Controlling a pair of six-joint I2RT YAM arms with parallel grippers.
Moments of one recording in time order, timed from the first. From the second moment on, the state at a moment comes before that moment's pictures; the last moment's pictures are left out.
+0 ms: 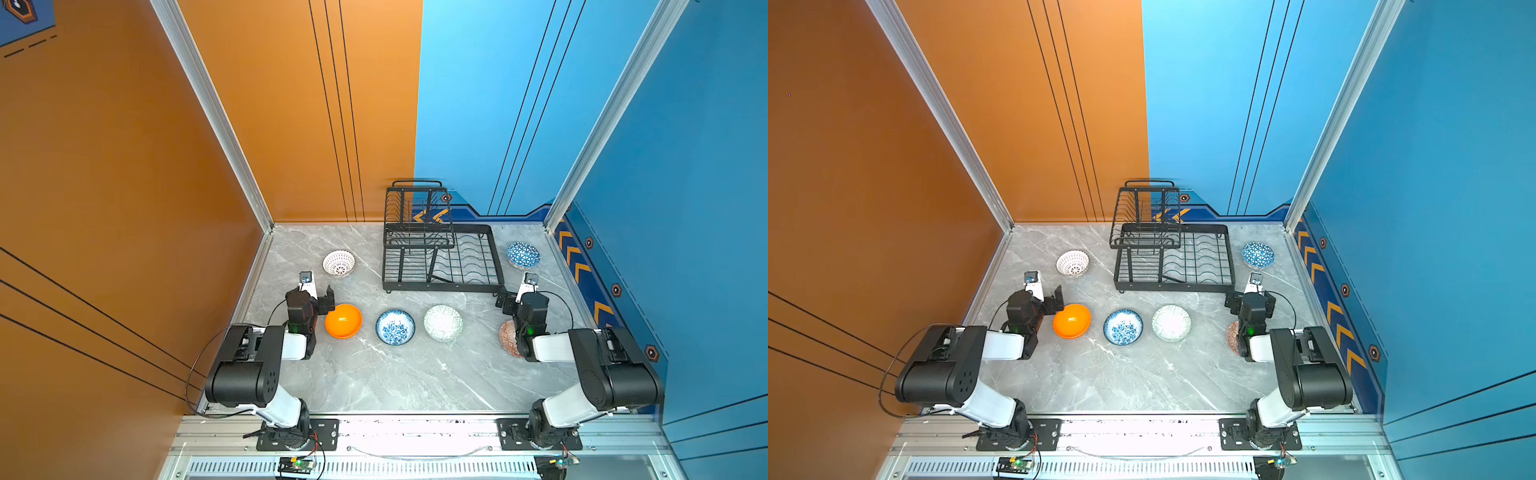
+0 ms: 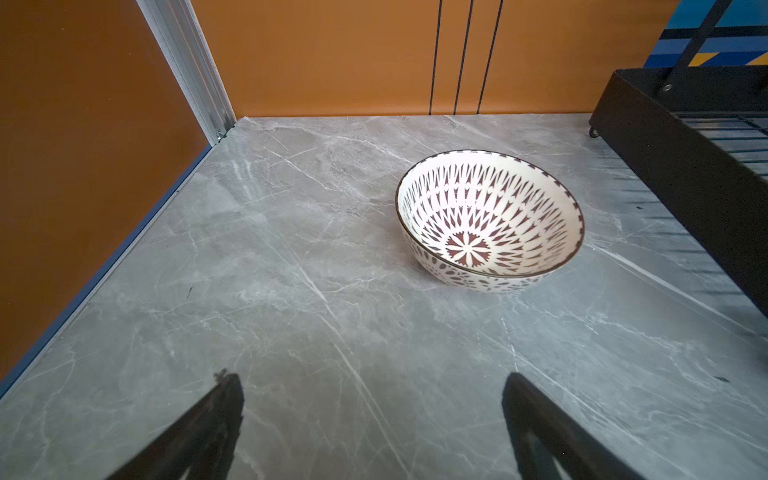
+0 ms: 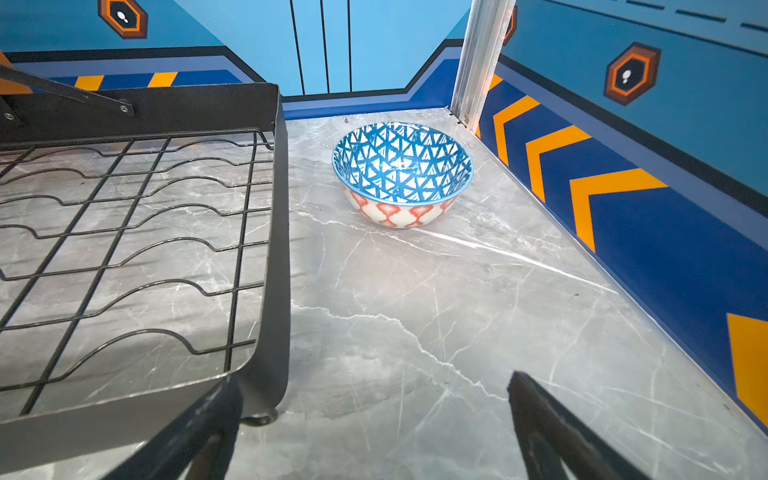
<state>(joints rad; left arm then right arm) -0.01 1.56 0.36 0.86 -0.10 0.00 0.05 1.54 0.34 0.84 0.30 0.08</state>
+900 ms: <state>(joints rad) 0.00 1.56 0.36 0.86 -0.06 0.00 0.05 1.54 0.34 0.84 0.30 0.08</state>
